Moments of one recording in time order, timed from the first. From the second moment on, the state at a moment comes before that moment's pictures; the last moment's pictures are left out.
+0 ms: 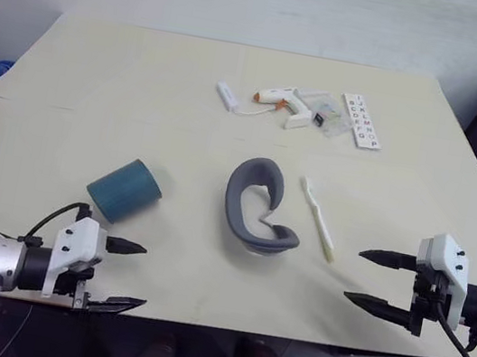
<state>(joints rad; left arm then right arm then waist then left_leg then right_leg) 0.29 0.89 0.31 -0.53 -0.48 0.41 -1.11 0.09 -0.98 -0.35 -0.37 0.56 0.54 1.20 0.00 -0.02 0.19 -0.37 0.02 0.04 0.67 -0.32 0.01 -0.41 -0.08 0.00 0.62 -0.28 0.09</state>
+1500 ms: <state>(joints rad) 0.00 1.03 0.38 -0.58 -0.84 0.71 -1.11 -0.38 -0.93 0.12 -0.51 0.38 0.46 1.13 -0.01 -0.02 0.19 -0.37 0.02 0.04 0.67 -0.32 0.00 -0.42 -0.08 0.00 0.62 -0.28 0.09</state>
